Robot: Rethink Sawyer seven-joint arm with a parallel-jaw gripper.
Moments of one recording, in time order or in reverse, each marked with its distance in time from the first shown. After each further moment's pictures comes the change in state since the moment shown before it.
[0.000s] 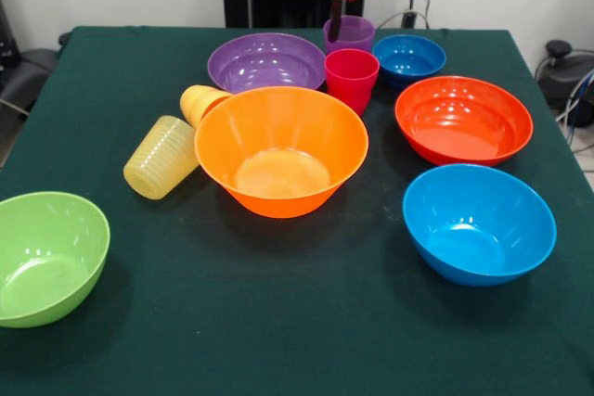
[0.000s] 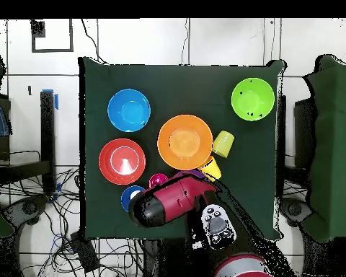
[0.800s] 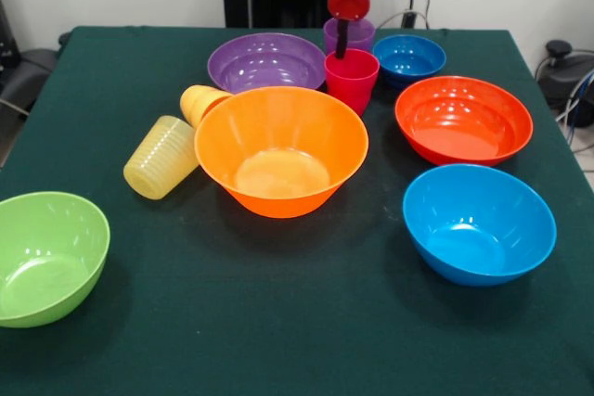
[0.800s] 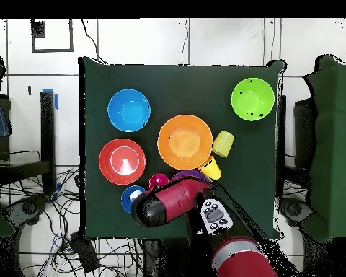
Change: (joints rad) arm 0.011 0.098 -0.021 -0.013 0.000 -0.081 0.000
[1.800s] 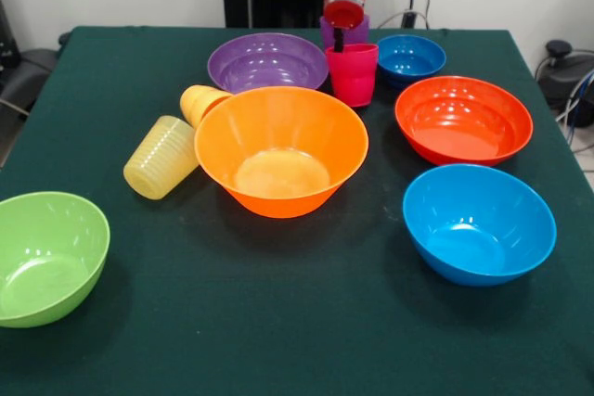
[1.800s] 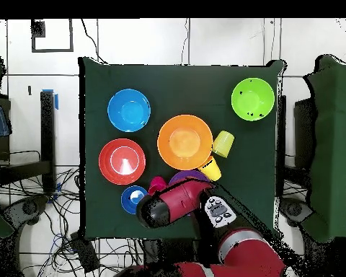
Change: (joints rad) arm -0.034 0.070 0.016 0.000 -0.037 0.000 0.000
